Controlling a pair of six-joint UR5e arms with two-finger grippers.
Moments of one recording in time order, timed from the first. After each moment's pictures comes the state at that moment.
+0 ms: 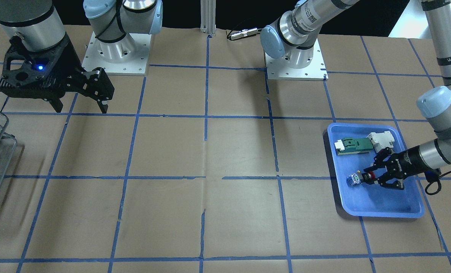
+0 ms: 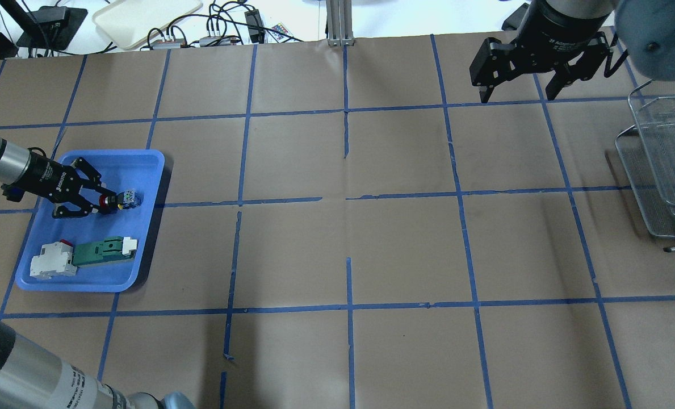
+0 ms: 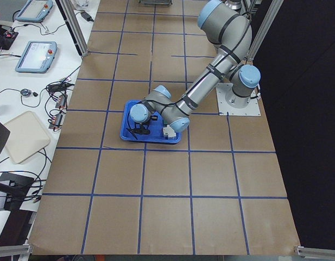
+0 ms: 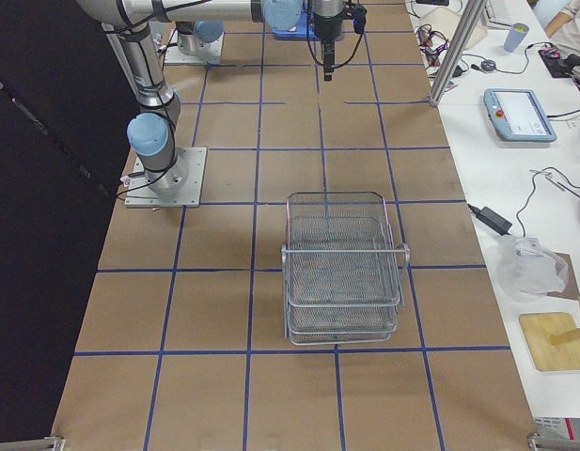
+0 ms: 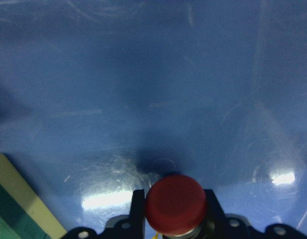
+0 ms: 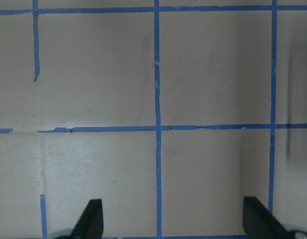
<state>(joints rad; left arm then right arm) -0.89 -2.10 -1.71 -1.24 1.22 -0.74 1.56 -1.52 1.51 -1.64 -1.57 -0.01</state>
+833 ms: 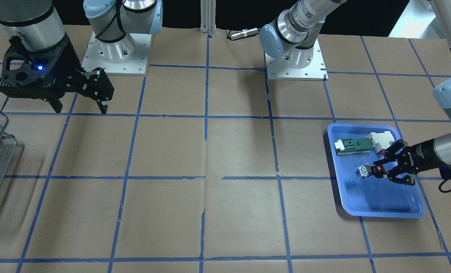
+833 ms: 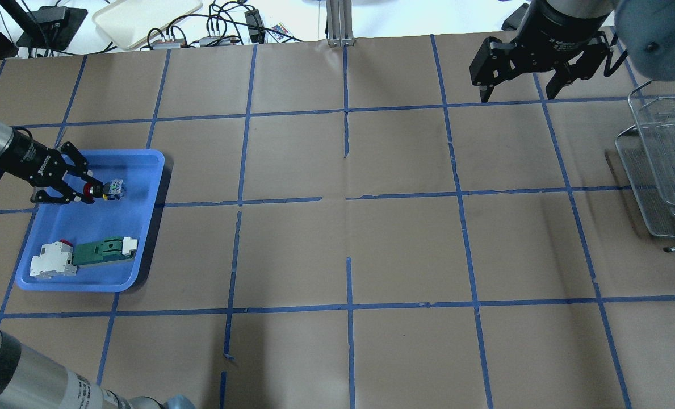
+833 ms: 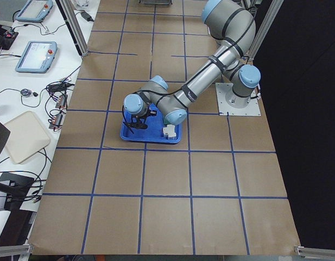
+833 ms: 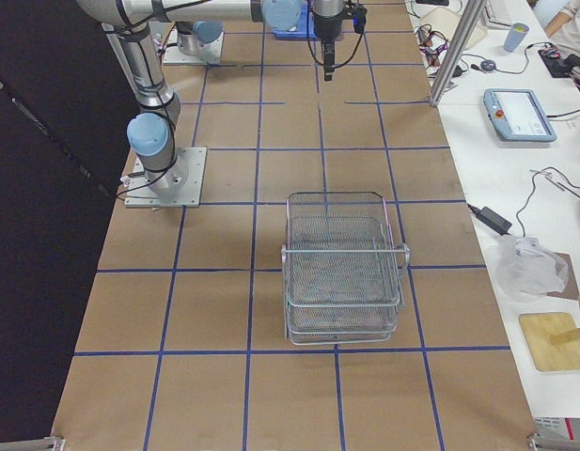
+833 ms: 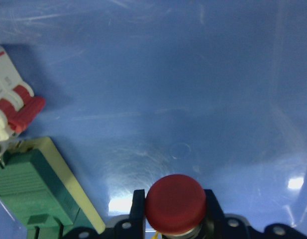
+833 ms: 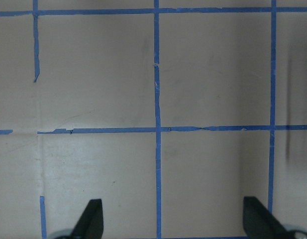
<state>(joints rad) -0.95 -2.03 -1.59 -1.44 1.28 -0.72 1.56 -1.52 1.51 -1.65 -1.57 -0.01</state>
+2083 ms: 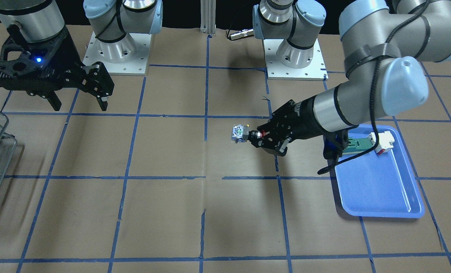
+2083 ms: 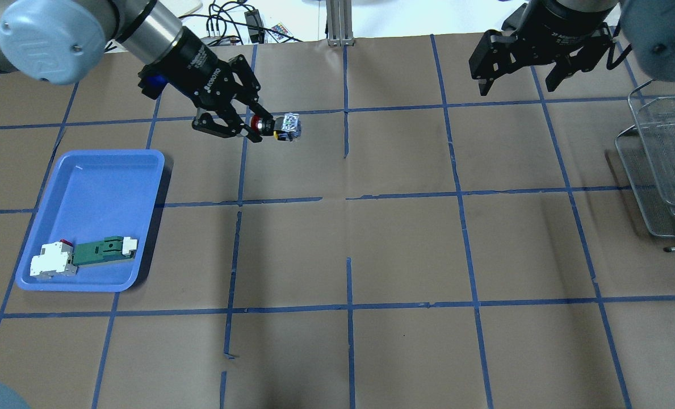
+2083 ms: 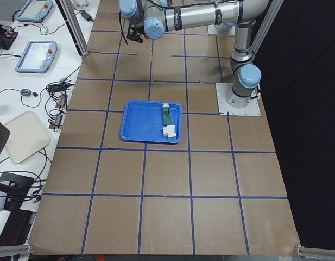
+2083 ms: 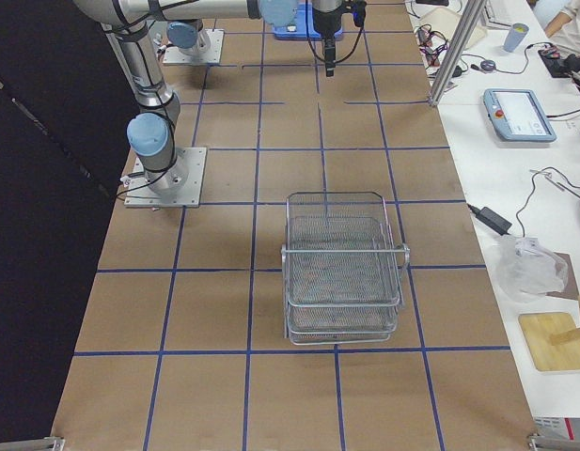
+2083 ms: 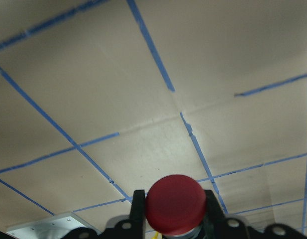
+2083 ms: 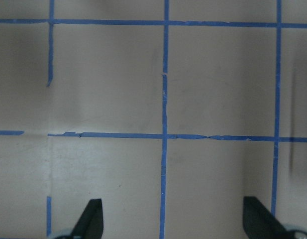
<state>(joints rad) -1.55 -1.84 -1.45 -1.65 1.02 -1.11 1.56 -1.54 1.50 -1.66 -1.54 -0.06</state>
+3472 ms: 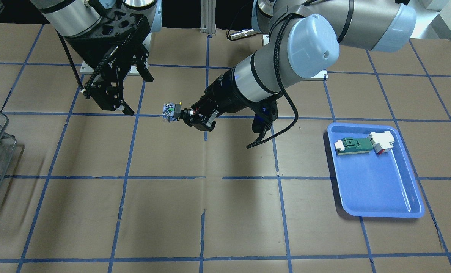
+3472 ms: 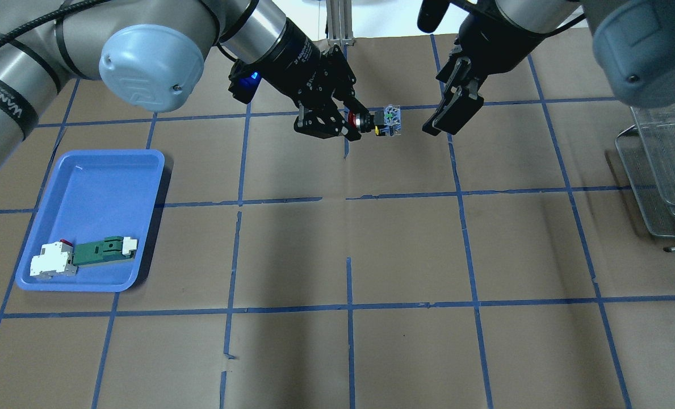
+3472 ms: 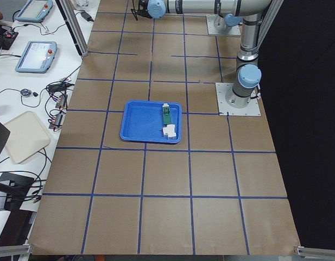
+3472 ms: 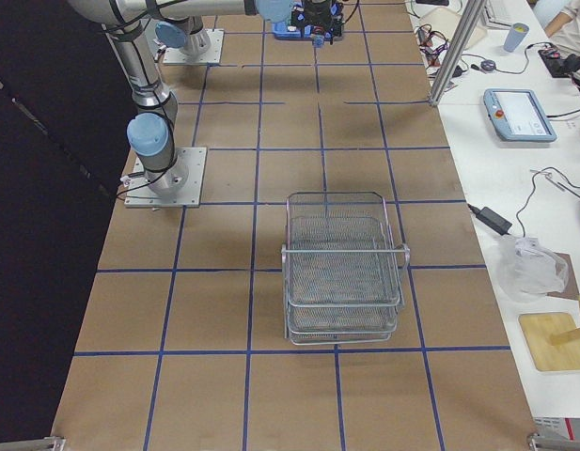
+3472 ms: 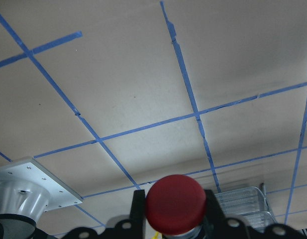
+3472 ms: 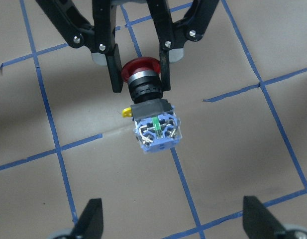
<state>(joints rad) -1.75 -1.83 -1.45 -1.47 0.91 -1.42 1.62 -1.56 1.55 -1.68 -1.24 -1.22</state>
